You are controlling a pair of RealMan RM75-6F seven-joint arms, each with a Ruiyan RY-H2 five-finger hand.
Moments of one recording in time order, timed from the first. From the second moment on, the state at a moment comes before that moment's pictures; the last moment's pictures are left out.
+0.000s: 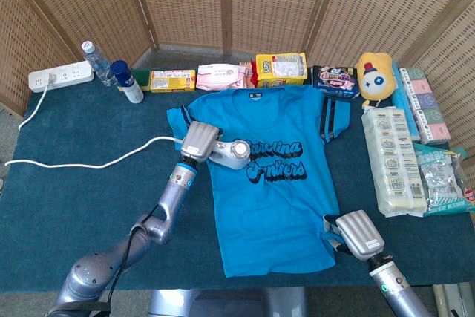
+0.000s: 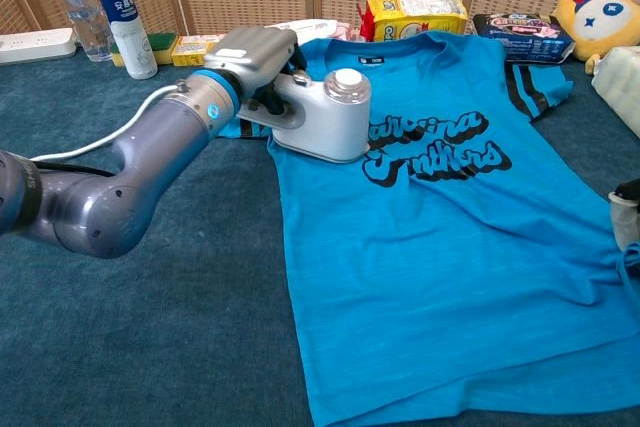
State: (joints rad) left arm -1.07 -2.18 -0.33 -0.44 1.24 0.95 0.10; right arm 0.27 -1.35 -0.08 -1.52 -1.66 1.28 -0.08
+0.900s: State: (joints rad) left arm -0.71 -1.74 -0.23 -0.87 1.23 1.05 -0.03; right arm 0.29 -1.38 -0.08 -1.55 -1.67 1.25 -0.13
